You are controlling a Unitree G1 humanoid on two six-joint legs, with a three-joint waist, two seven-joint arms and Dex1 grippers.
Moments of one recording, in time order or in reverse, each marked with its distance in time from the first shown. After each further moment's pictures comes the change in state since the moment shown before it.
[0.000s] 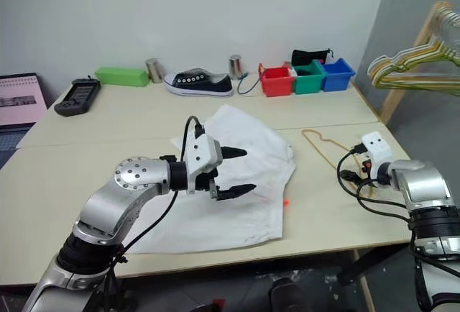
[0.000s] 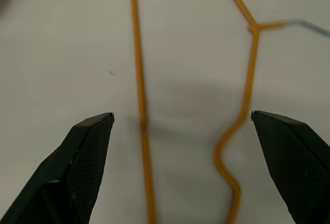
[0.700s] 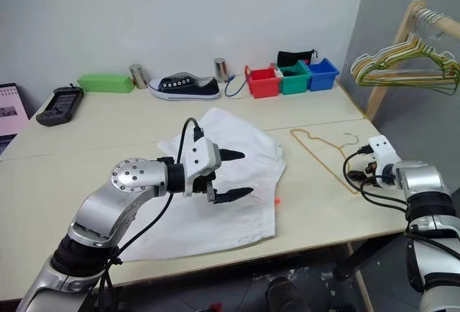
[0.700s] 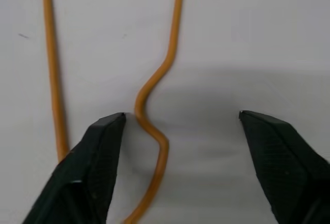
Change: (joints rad) left arm 0.010 0.040 -0.005 -0.019 -0.001 0.004 -0.004; right arm -0.140 0.024 0.044 0.389 -0.080 -0.235 0.102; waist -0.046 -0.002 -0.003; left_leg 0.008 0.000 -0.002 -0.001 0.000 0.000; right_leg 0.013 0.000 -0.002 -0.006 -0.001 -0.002
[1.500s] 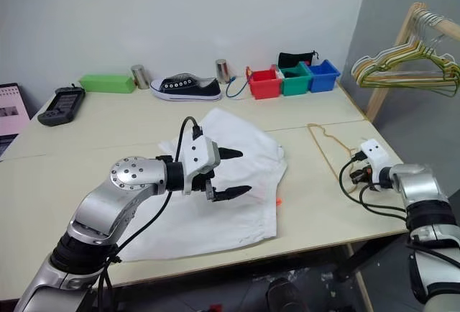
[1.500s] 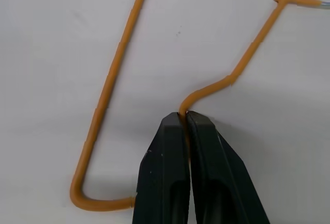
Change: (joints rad) left arm -0.032 0.006 0.011 0.070 0.006 -0.005 0.004; right arm 0.116 -0.044 0.057 -0.160 -0.092 -0.227 0.058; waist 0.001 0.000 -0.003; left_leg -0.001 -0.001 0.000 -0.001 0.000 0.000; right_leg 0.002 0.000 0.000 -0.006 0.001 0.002
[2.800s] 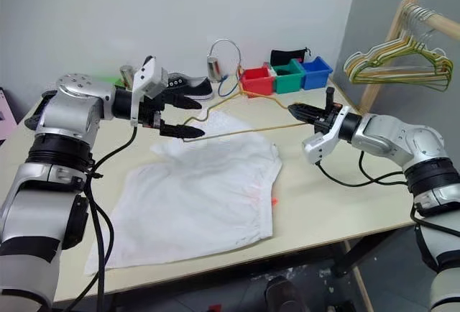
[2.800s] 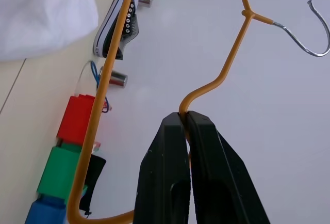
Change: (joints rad) left arm -0.581 0.073 0.020 0.977 0.126 -0.301 -0.592; right arm -0.353 -0.056 0.290 0.012 -0.878 -1.363 -0.885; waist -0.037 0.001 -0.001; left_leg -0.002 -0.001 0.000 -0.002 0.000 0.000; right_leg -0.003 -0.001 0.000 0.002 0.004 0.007
